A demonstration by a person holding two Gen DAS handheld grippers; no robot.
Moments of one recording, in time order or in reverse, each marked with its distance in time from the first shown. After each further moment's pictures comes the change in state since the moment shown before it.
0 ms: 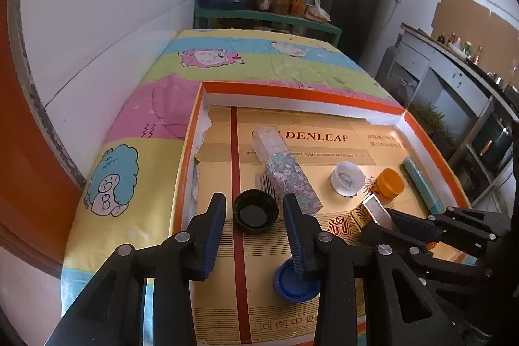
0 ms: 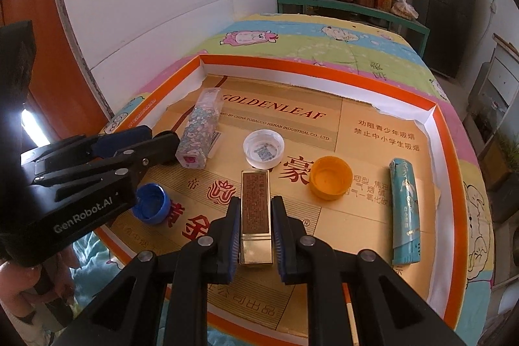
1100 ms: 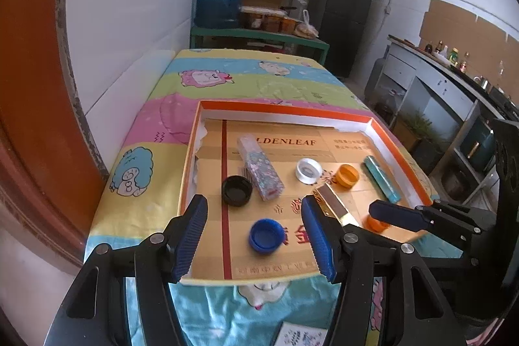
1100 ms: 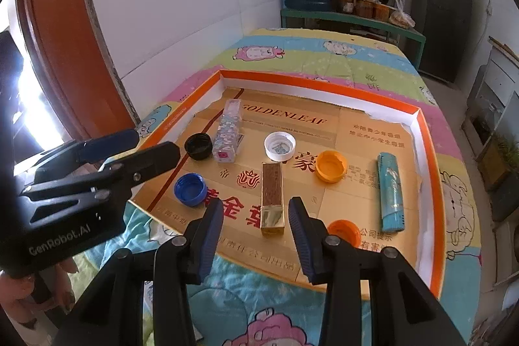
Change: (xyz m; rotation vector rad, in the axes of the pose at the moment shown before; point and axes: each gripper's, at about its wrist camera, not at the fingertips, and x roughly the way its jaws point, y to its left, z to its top) left arm -0.072 -0.014 -0.018 0.016 -0.068 -0.022; right arm -0.051 0.014 -0.015 0.008 -0.051 0.018
